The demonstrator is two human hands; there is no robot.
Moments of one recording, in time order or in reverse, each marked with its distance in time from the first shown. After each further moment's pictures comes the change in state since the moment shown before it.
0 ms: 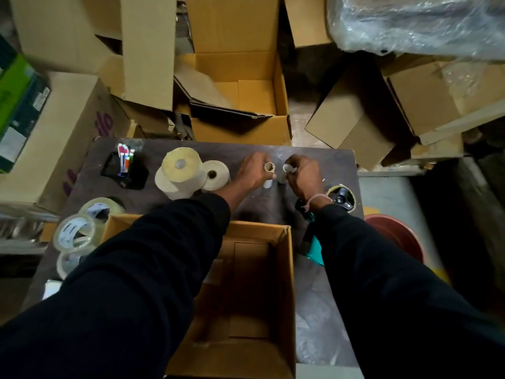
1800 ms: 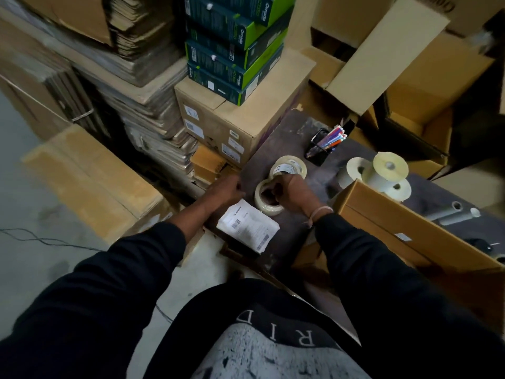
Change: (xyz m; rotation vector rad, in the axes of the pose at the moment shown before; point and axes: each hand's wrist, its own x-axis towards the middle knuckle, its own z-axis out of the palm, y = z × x) left_hand -0.346 -0.415 -0.260 0.041 0.118 -0.370; right_hand -0.234 -0.390 0.252 -0.324 -0.681 -0.512
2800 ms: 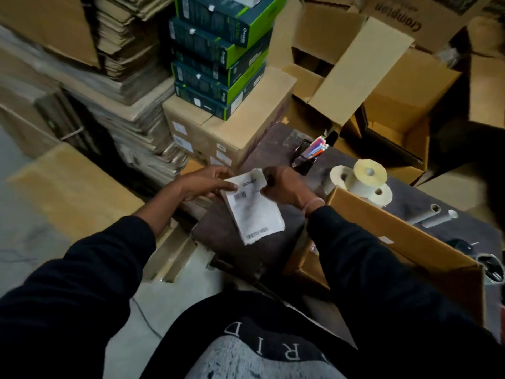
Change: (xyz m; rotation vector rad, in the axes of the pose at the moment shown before) left_hand -0.013 0.020 -0.069 -0.640 -0.264 -0.001; right_hand -0.013 -0.018 -0.048 -0.005 0.132 -0.131
